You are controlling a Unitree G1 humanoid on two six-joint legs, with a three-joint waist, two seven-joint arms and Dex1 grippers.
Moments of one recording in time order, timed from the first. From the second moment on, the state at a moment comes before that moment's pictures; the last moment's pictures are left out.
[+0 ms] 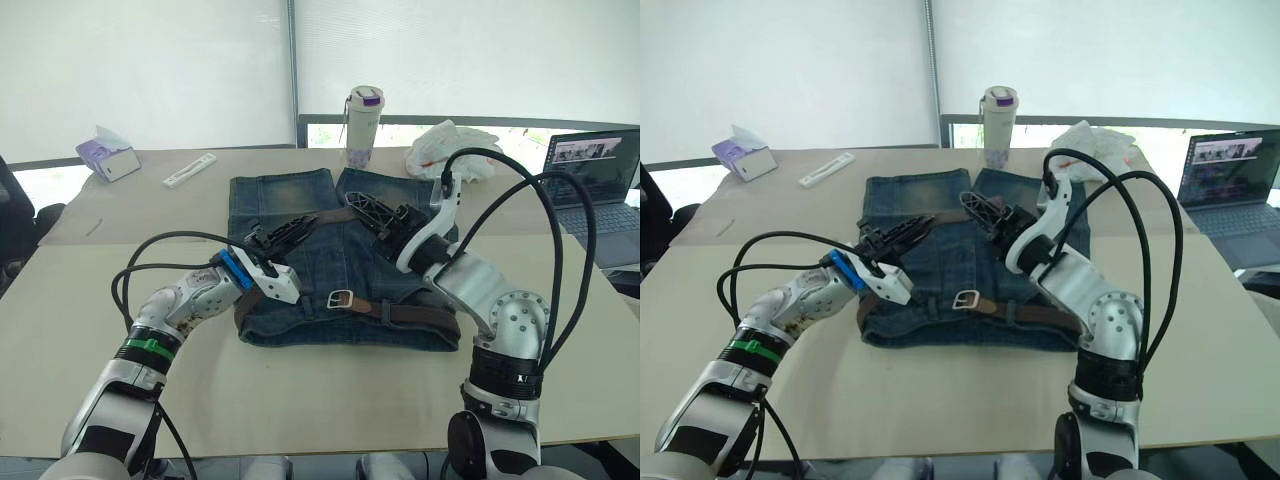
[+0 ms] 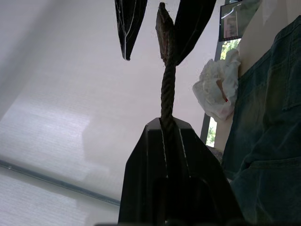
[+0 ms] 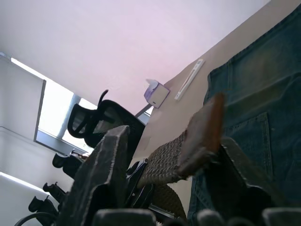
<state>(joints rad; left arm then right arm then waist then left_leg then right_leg) -0.66 0.58 -0.26 0.44 0.69 -0.87 0.09 -0.62 -0.12 -0.29 -0.22 1.44 0.96 -0.31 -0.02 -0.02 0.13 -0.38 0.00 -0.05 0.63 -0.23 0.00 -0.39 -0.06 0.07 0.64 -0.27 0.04</state>
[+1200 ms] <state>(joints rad) -0.34 0.41 0.10 -0.11 -1.94 0.88 -0.08 -0.52 -0.01 -0.10 -0.19 1.02 0.68 0.06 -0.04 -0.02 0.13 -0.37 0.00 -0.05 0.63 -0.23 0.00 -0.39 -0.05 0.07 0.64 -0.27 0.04</state>
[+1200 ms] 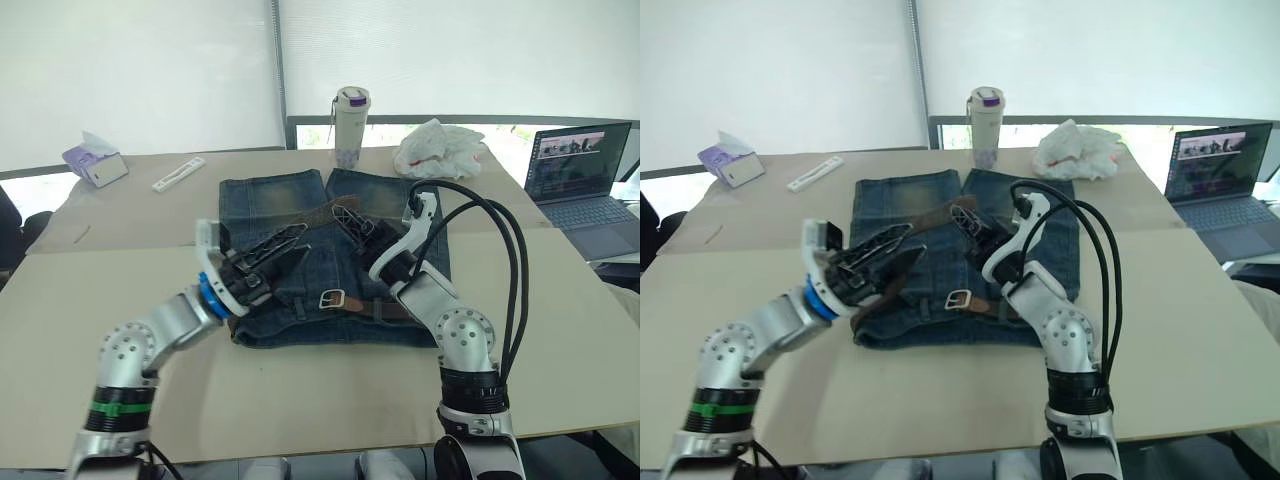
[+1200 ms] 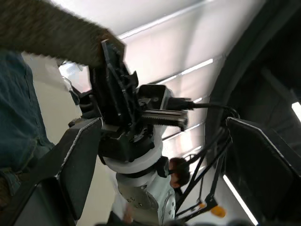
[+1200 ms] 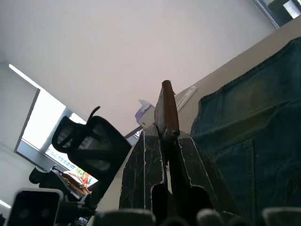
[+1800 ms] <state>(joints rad) -0.35 0.26 0.22 -0.06 -1.89 0.82 0.07 -0.49 -0.02 -0.09 -0.25 1.05 0.72 0.11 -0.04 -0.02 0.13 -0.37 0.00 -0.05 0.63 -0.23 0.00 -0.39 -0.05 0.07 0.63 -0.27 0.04</state>
